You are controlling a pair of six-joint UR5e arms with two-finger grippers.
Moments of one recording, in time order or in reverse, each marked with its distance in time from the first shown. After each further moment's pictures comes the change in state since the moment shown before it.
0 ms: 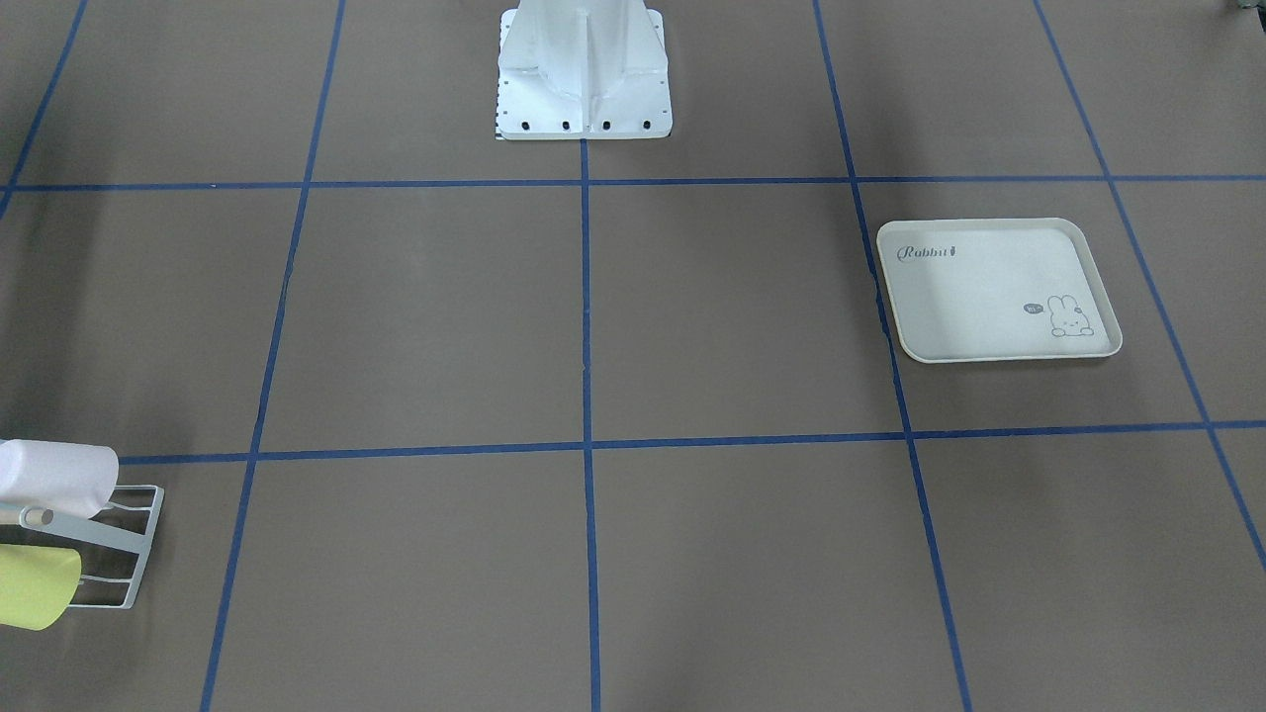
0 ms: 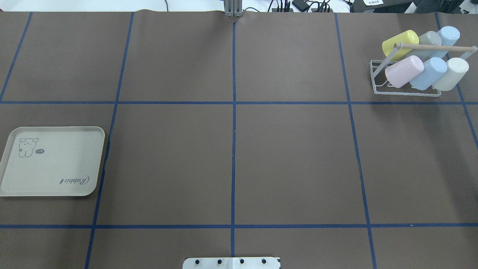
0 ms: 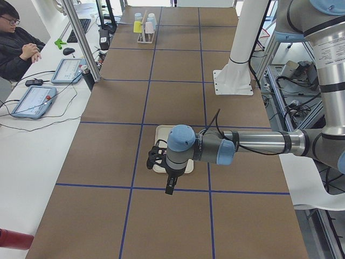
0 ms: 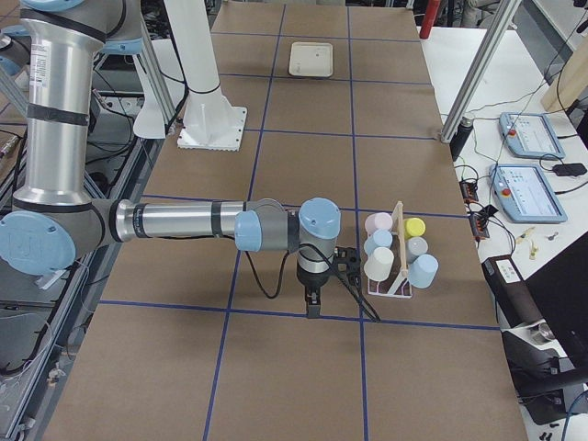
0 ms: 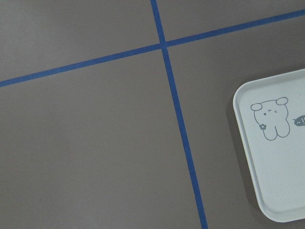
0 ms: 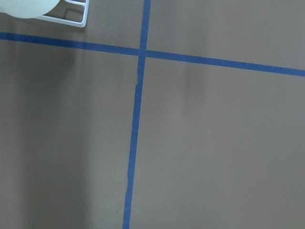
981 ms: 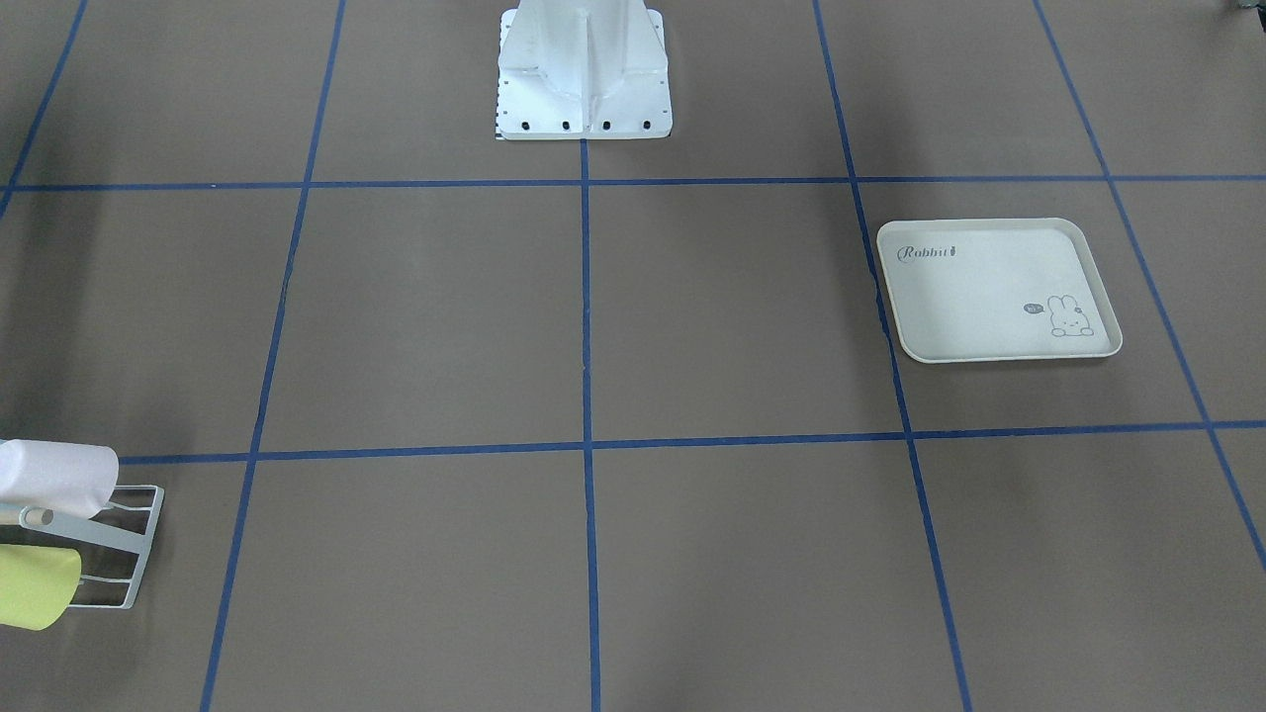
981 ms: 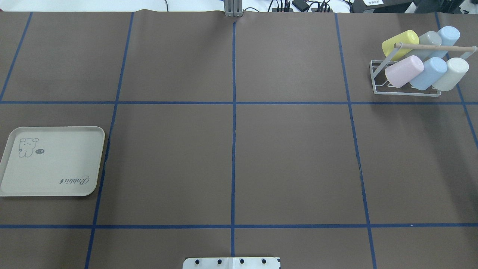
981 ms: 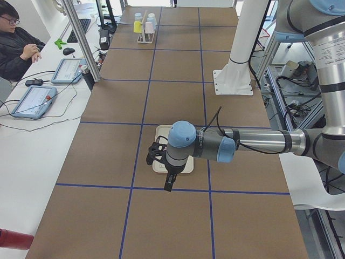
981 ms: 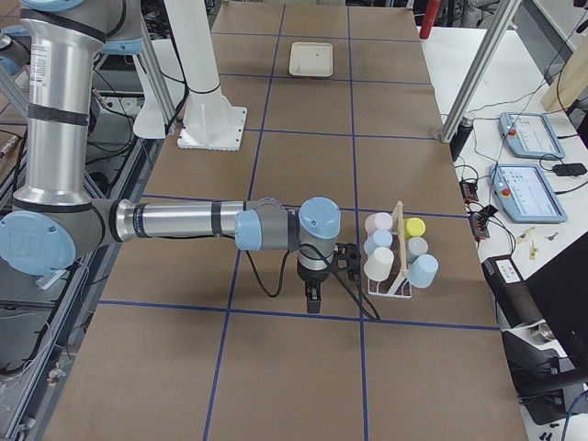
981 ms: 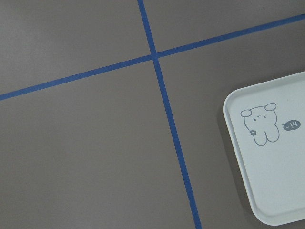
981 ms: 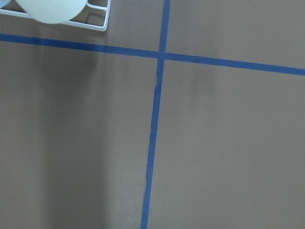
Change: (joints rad) left arm 0.000 0.005 -0.023 -0.006 0.001 0.010; right arm 0.000 0.002 0.003 0.006 0.045 0.000
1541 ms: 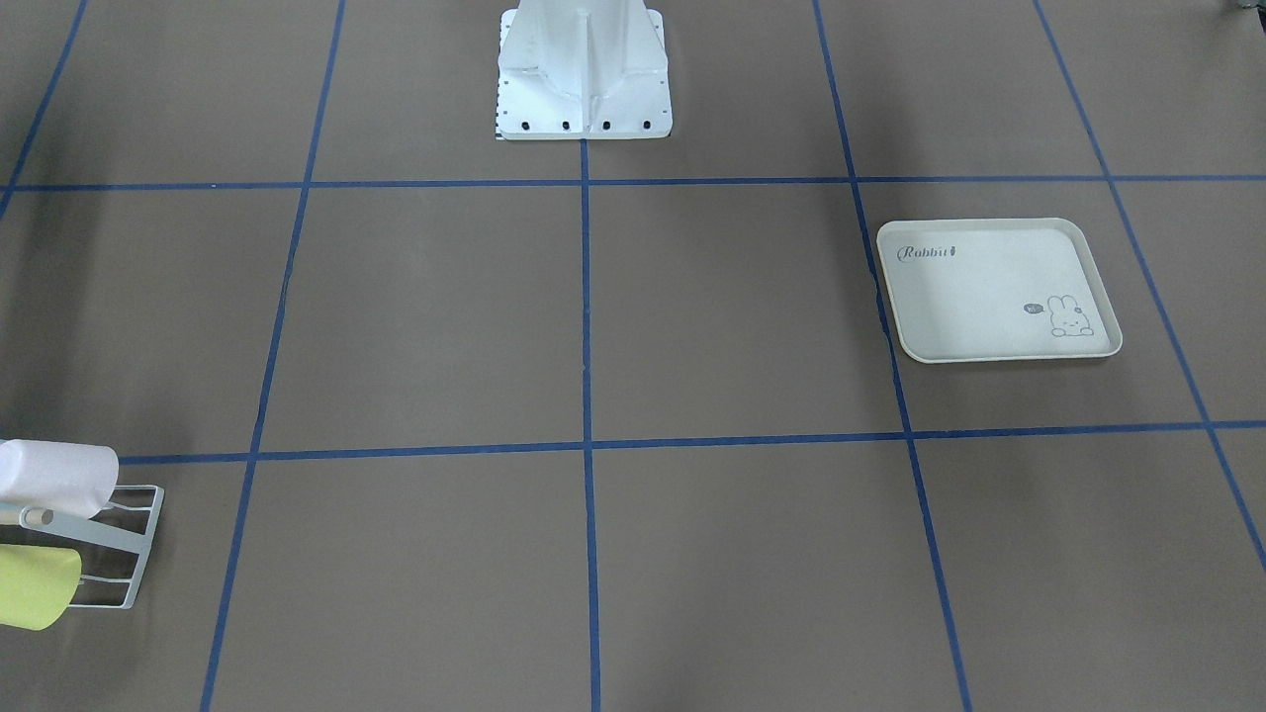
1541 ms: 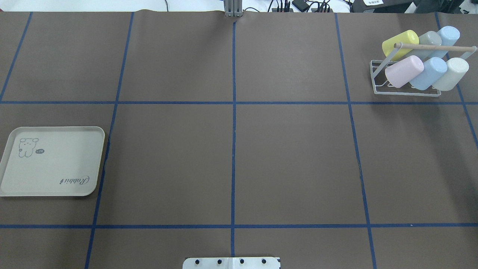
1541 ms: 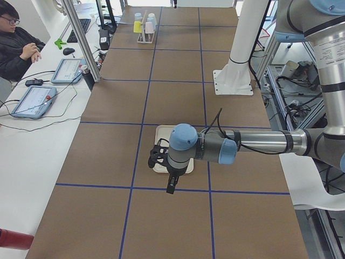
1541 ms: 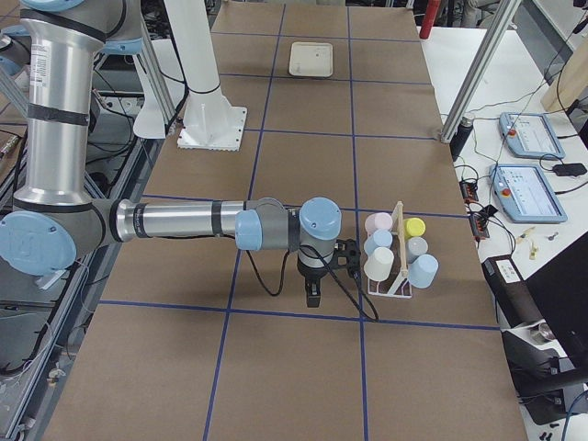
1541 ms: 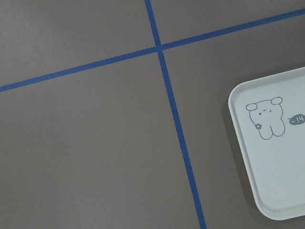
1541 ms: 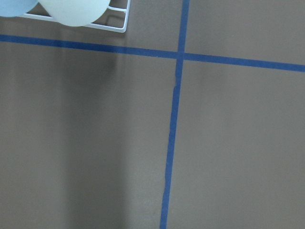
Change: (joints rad) left arm 0.000 0.012 0.016 0.003 0.001 -0.001; right arm 0.000 0.001 0.000 -0.001 0.085 0.000
